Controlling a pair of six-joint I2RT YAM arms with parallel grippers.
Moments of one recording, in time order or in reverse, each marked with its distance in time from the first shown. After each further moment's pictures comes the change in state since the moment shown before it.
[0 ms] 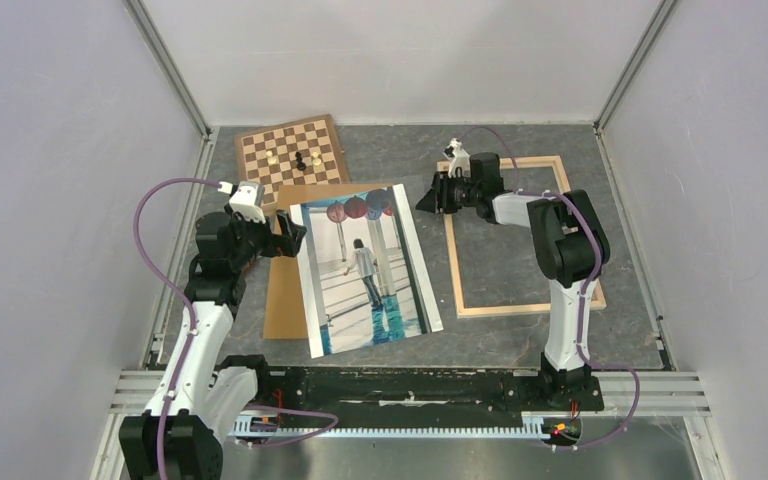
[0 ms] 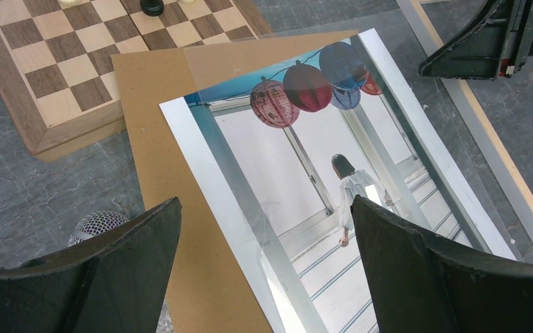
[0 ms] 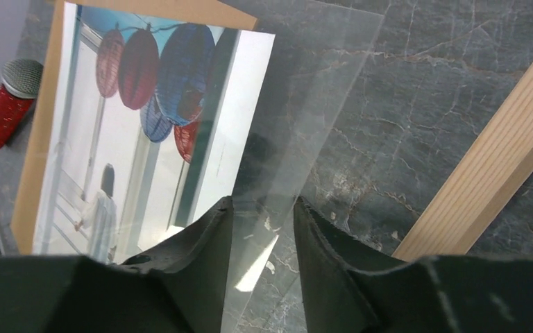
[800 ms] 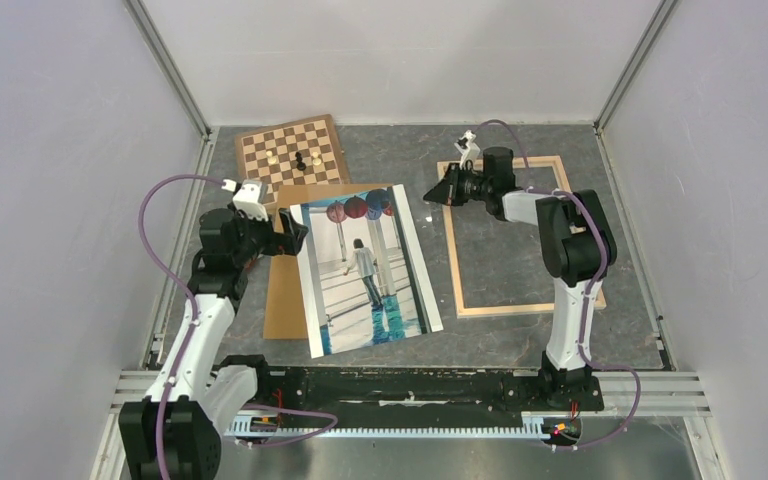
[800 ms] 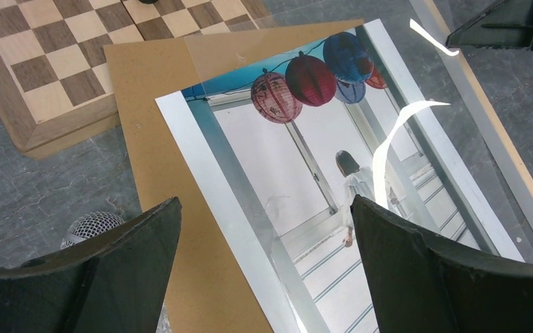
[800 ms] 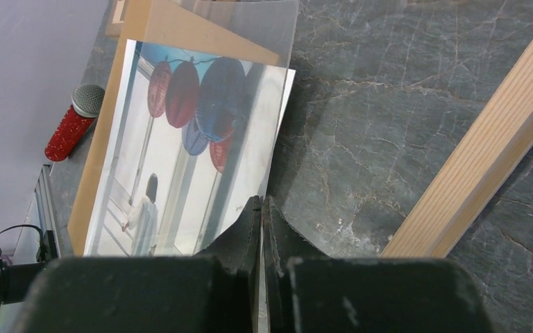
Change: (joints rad) left arm -0.004 0.043 0.002 0.022 0.000 0.002; right arm -0.063 -0.005 -0.003 0.094 -0.122 0.107
